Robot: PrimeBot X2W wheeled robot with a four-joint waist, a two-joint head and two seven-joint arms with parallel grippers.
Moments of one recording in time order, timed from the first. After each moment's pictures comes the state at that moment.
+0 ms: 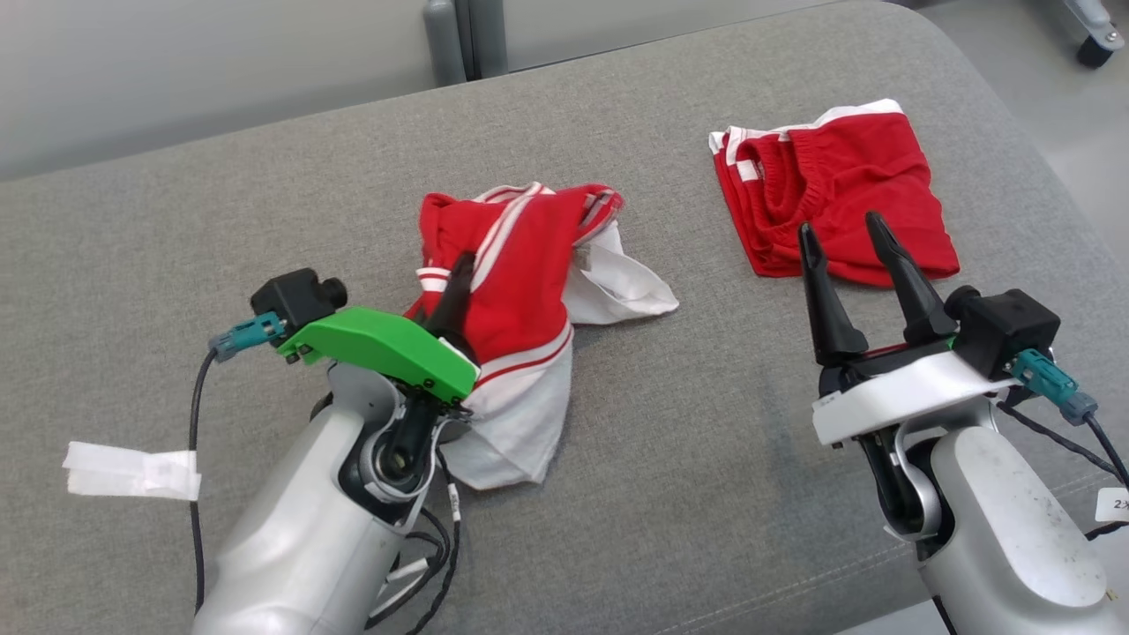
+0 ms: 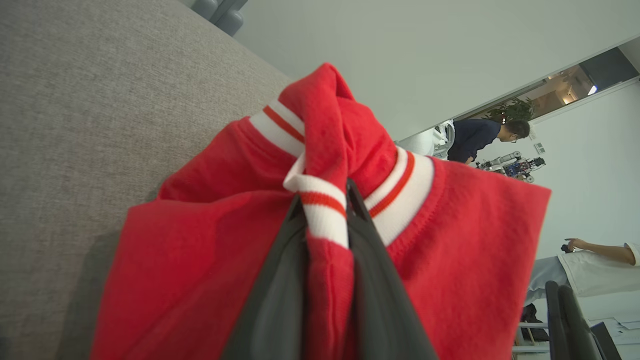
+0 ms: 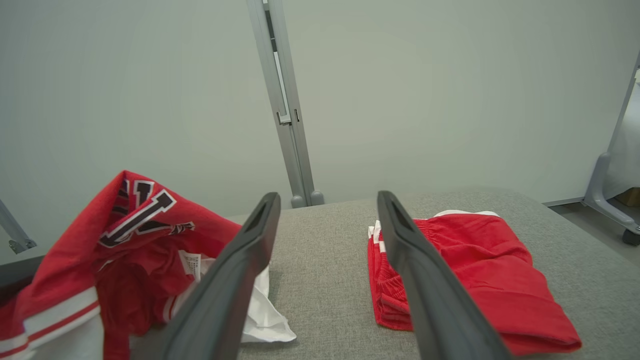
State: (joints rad) left arm -0.53 0.03 -0.60 0.42 -1.29 0.08 -0.08; right arm -0.23 -0.15 0.32 0.11 0.35 -0.04 -0.25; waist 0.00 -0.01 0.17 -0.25
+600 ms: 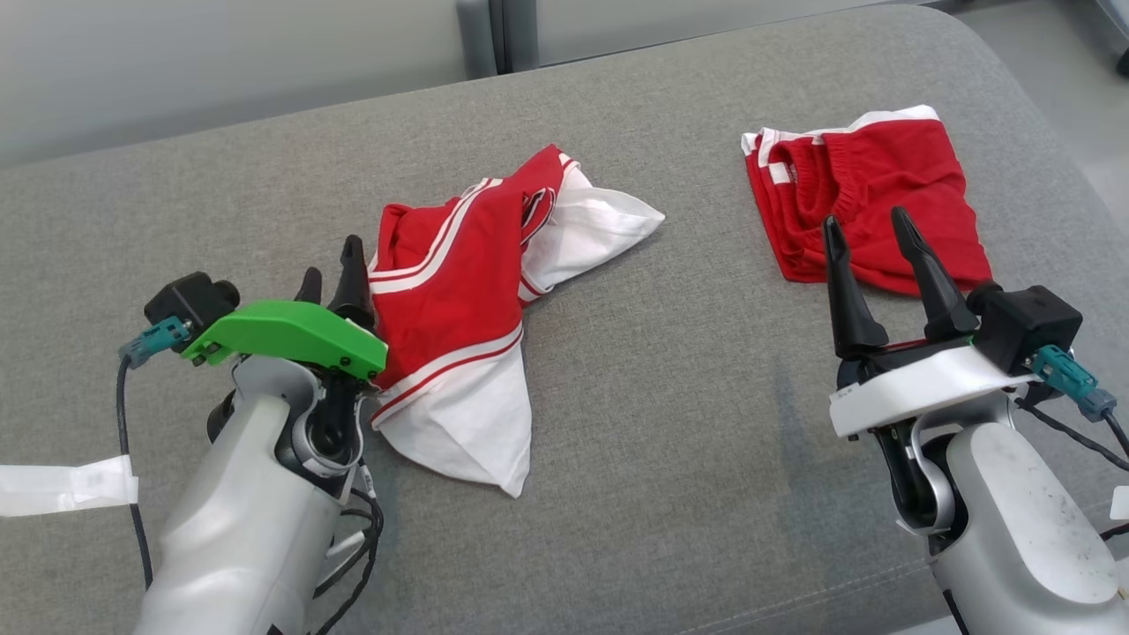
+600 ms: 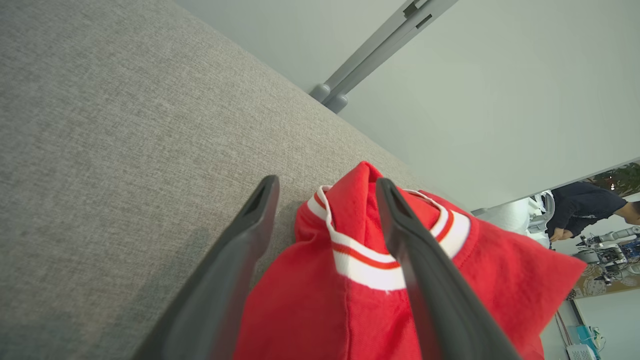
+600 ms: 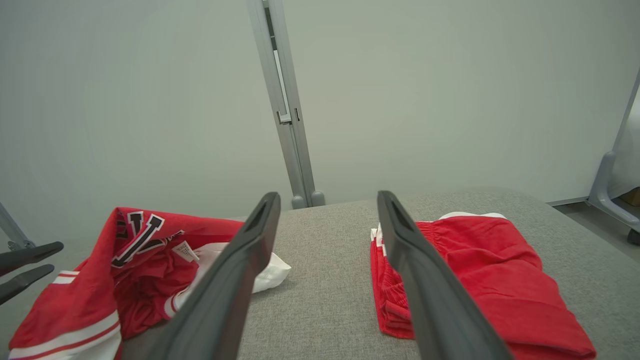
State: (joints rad) left arm -0.60 0.05 -0.43 0.70 -1.21 0.12 -0.20; right arm -0.23 -0.16 0.28 0.12 0.35 -0.04 -0.25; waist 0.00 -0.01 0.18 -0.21
